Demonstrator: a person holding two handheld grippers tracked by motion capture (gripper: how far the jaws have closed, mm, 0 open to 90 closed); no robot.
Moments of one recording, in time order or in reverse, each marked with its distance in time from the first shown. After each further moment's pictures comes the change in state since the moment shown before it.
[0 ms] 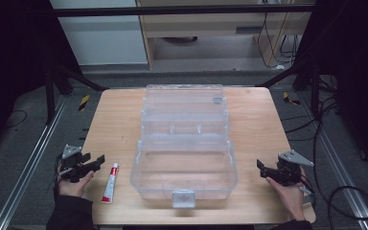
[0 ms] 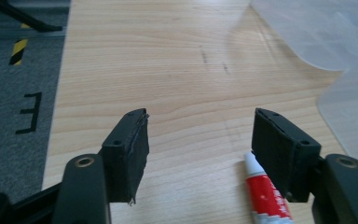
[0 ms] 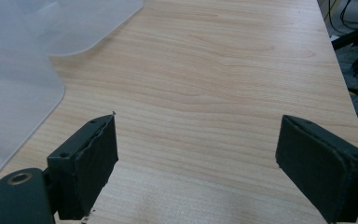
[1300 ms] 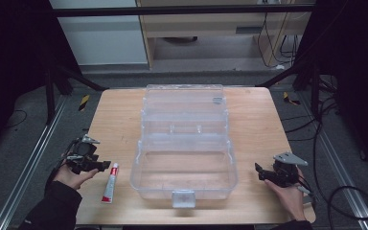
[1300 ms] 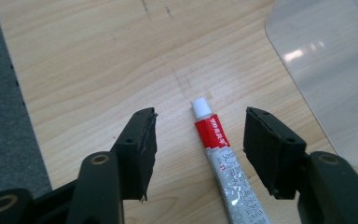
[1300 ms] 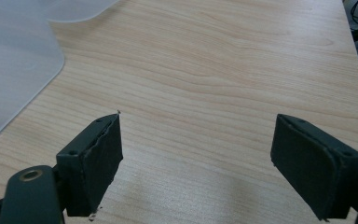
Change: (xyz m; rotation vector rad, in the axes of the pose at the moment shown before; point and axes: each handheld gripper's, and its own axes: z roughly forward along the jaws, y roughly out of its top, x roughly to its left) left arm -0.040 0.050 -0.013 0.407 -0.053 0.231; right arm 0.004 -0.005 0.006 0.071 0.012 -0.068
